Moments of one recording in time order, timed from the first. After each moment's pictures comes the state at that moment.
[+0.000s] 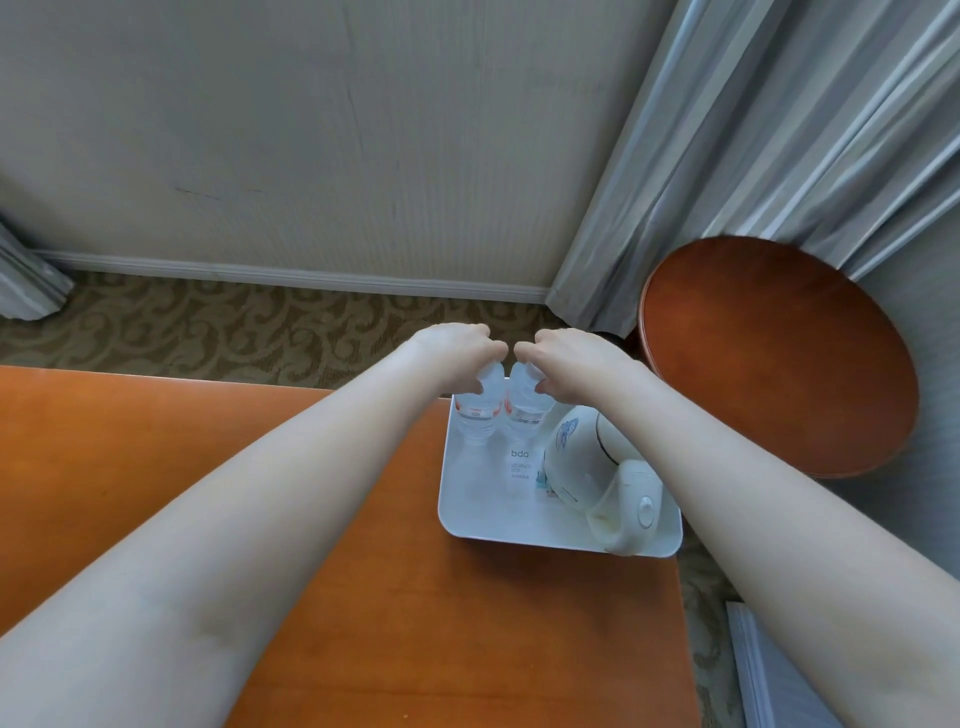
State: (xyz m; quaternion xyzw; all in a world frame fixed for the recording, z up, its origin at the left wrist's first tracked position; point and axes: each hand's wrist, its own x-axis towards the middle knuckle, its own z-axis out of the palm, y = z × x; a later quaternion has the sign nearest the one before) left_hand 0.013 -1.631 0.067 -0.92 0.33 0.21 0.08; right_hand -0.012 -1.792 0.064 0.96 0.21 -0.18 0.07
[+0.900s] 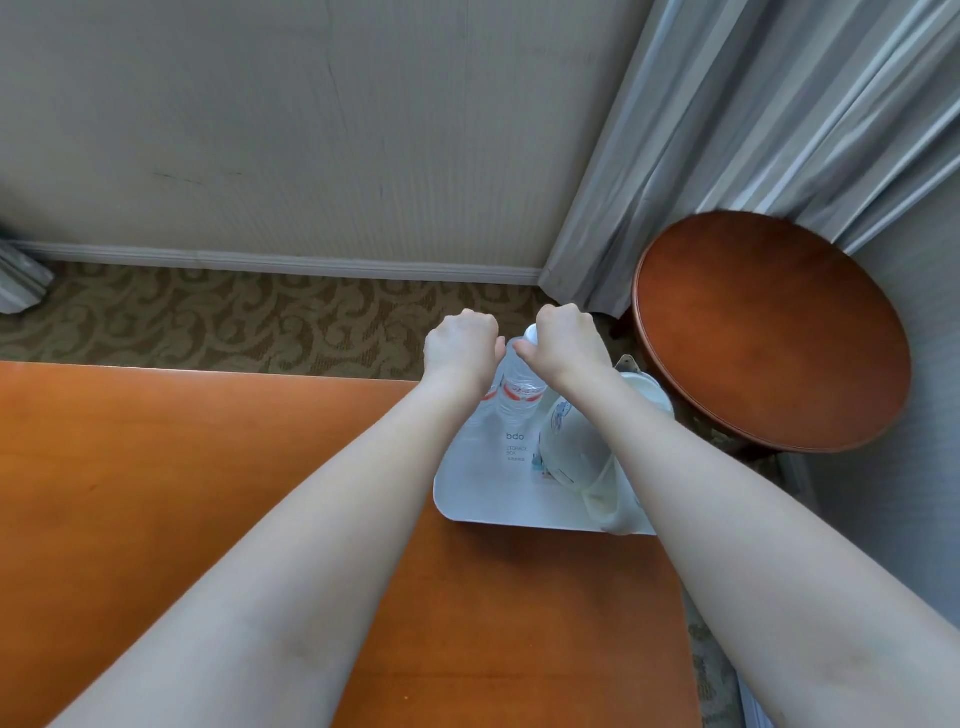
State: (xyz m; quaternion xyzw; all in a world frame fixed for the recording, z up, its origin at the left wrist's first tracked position) left_hand -0.009 -1.661 0.035 -0.99 0.11 0.07 -0.07; right_hand -0.020 -1.778 0.046 0.98 -0.06 -0.07 -0.15
